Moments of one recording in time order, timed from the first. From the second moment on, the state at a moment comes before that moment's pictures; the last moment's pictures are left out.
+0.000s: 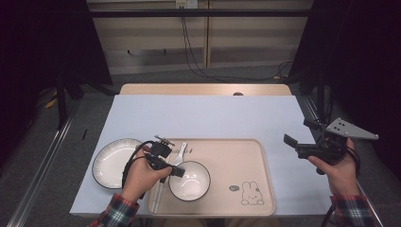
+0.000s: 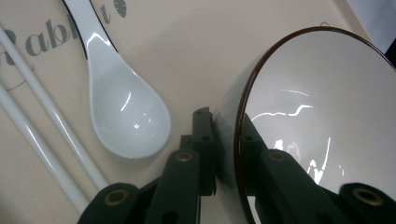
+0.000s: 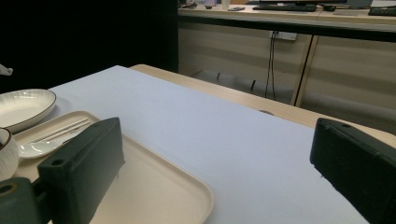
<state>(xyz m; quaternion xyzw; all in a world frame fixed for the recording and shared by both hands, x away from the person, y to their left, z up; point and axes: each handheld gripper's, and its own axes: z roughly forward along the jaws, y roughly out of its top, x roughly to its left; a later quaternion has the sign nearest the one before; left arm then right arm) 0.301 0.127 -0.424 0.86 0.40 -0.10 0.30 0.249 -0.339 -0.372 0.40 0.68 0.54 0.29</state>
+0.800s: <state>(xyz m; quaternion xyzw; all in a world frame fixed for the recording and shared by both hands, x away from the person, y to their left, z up) 0.296 0.132 -0.434 0.87 0.39 -0.11 0.29 0.249 -0.341 -0.372 0.40 0.68 0.54 0.29</state>
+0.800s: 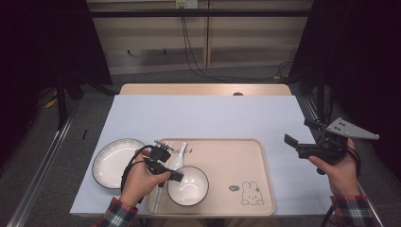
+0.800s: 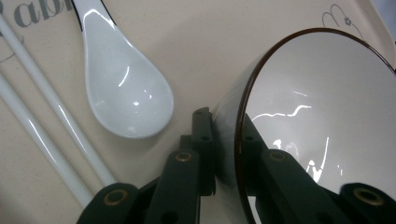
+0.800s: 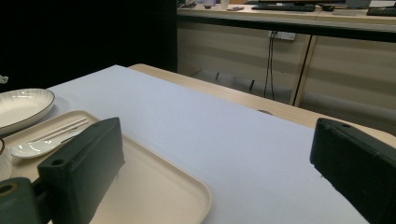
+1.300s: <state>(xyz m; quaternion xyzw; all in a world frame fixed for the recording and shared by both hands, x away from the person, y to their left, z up) 0.300 0.132 -0.437 0.87 0.39 -0.12 0.29 0.249 -0.339 -0.372 0.40 0.68 0.54 0.29</state>
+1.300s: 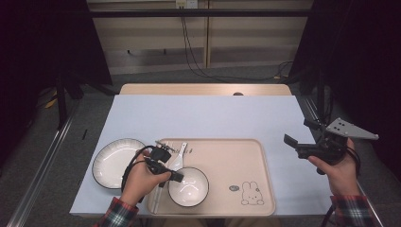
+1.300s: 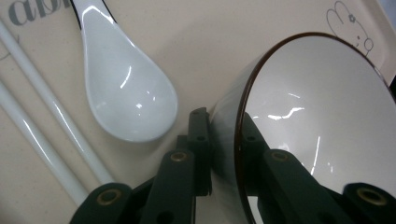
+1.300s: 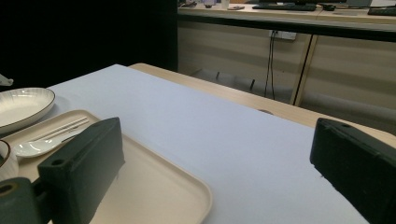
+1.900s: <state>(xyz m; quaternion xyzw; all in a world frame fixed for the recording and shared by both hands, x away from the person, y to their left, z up) 0.310 0.155 -0.408 0.82 0.42 -0.08 0.38 0.251 -0.340 -0.373 0.40 0.68 0.54 0.29</state>
